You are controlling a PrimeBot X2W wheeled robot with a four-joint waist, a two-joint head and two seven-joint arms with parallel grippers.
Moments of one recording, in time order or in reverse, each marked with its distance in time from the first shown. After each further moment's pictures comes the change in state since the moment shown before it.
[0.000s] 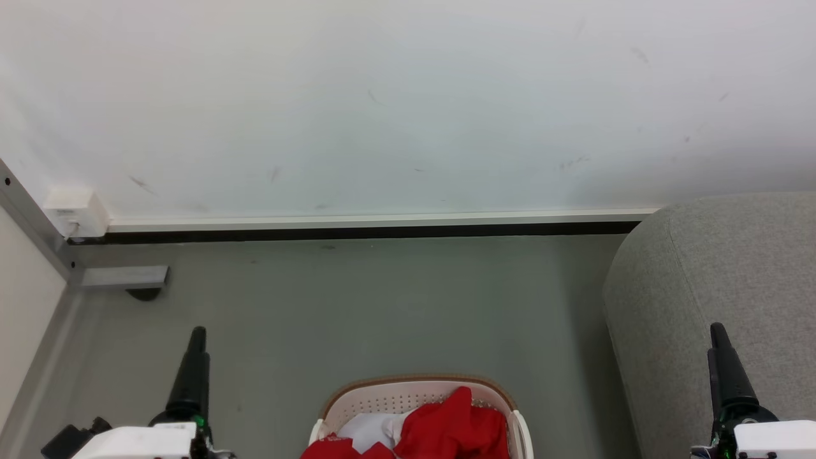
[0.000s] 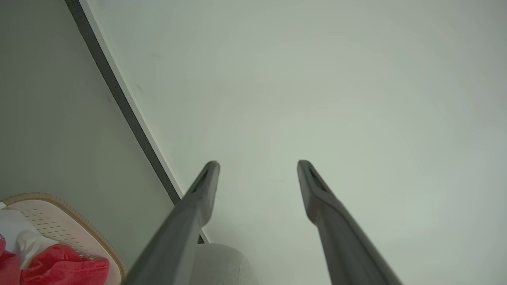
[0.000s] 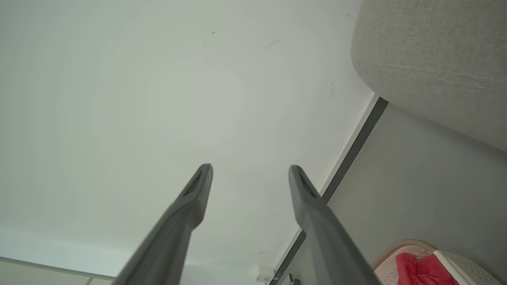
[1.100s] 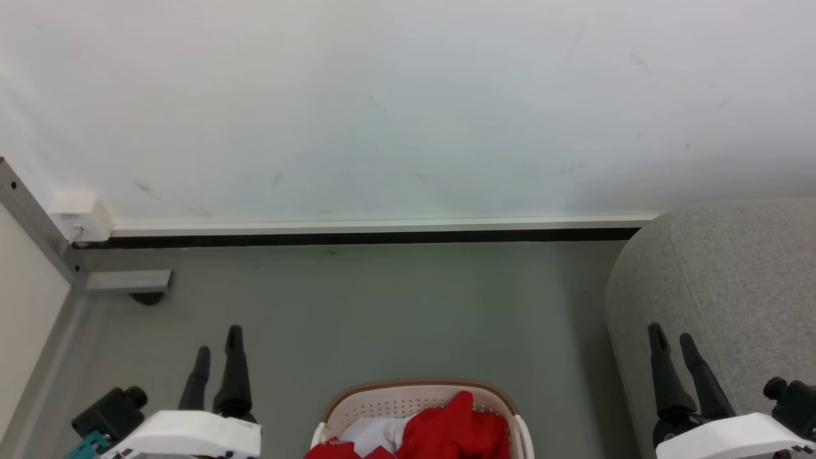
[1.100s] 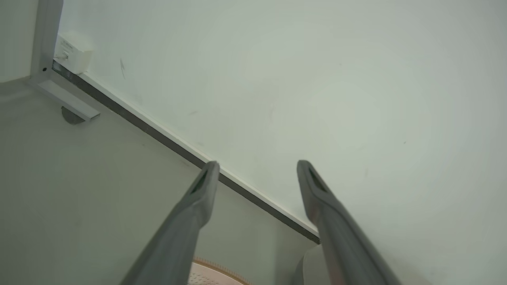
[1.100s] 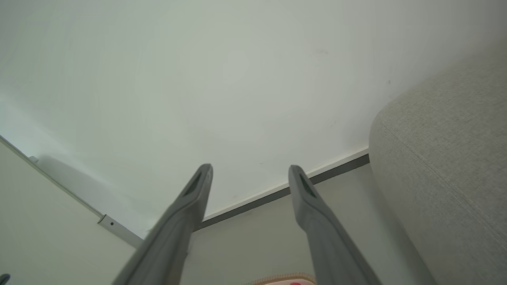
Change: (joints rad) left arm 0.000 0.003 -0.098 -0.057 0.666 0.162 -0.115; right arm -0.020 -0.042 0.141 0.015 -0.647 0.000 -0.117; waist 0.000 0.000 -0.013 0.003
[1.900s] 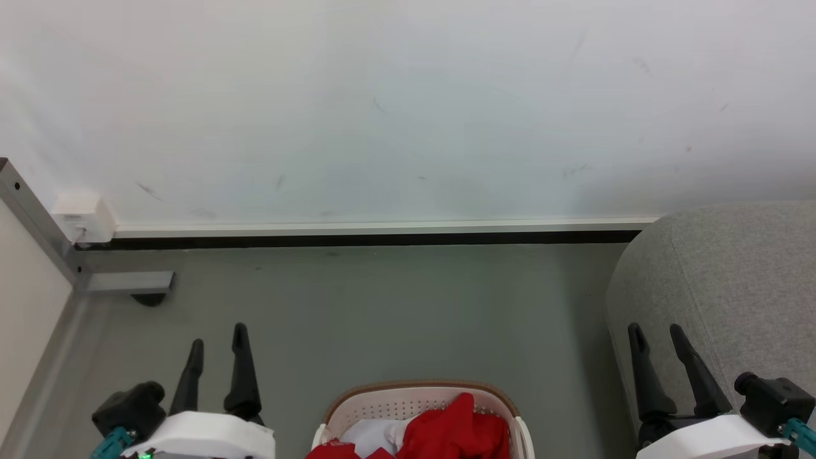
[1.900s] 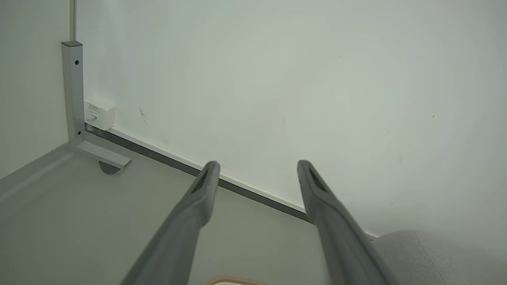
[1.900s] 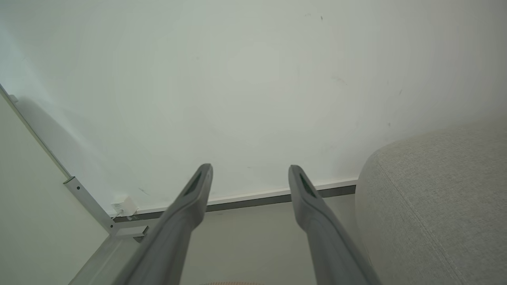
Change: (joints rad) left arm 0.000 0.003 -0.029 0.003 0.259 0.044 -0.063; right arm -0.017 0.005 0.027 0.024 -0.296 0.000 -0.065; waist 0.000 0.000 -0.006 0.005
